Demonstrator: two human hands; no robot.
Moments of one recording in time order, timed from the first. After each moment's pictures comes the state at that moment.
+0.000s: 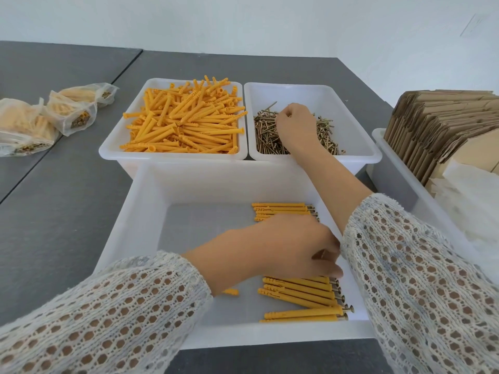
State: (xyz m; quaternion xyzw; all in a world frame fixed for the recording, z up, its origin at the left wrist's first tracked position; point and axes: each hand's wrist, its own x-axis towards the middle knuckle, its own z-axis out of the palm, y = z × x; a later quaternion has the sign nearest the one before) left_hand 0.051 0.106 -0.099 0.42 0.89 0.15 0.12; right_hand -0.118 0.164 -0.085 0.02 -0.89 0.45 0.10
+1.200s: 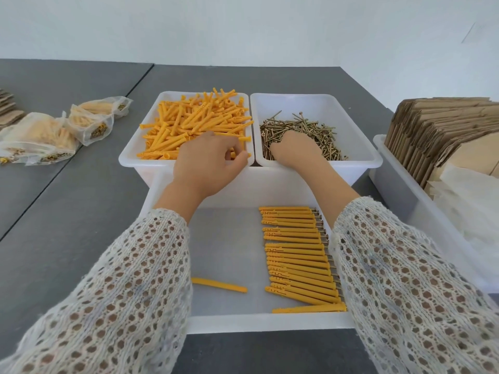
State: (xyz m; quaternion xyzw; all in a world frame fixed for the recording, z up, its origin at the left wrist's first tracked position) left_hand -0.016 -0.014 -0.098 0.08 0.95 0.16 -0.27; right_hand -0.104 0.160 -0.086 0.06 -0.98 0.18 -0.02
